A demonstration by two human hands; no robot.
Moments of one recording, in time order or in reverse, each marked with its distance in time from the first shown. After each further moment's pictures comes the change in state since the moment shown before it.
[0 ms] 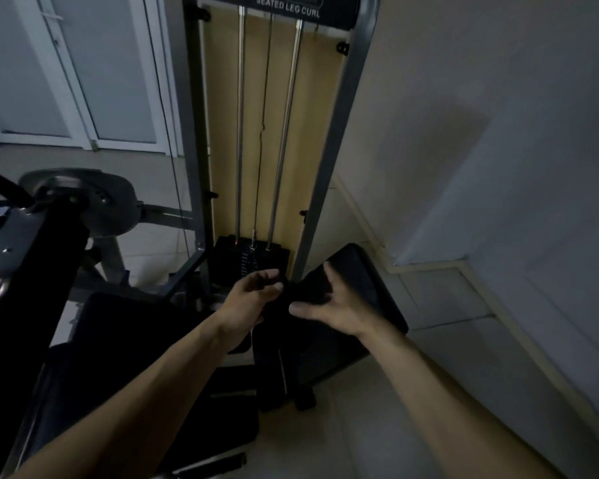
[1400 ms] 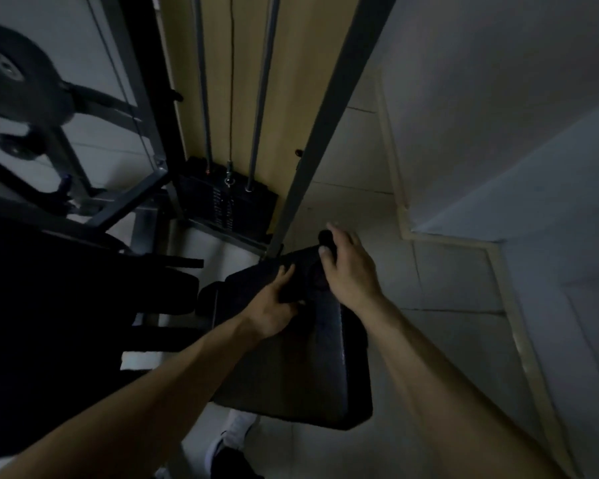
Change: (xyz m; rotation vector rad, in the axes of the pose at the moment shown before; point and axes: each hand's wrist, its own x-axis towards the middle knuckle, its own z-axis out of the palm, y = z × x) left_hand 0.265 -0.120 0.127 0.406 -0.057 -0.190; right_hand 0.256 0.123 -0.150 -0.586 0.134 -0.214
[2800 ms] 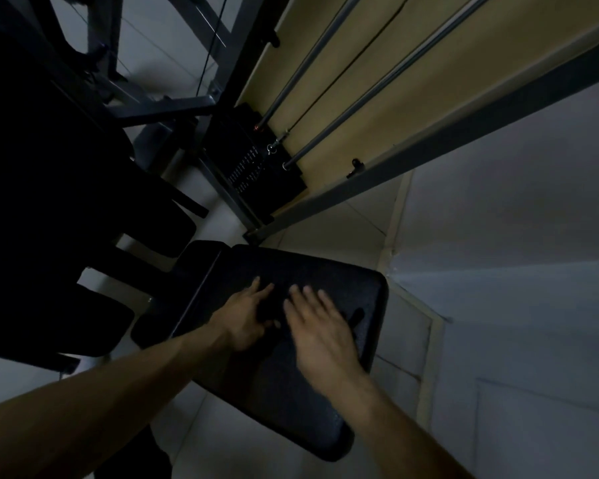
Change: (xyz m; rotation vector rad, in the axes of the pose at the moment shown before) left_hand -0.006 -0.106 -0.002 0.102 0.078 -0.087; right_hand -0.070 -0.039 0.057 -0.884 -0.358 -0.669
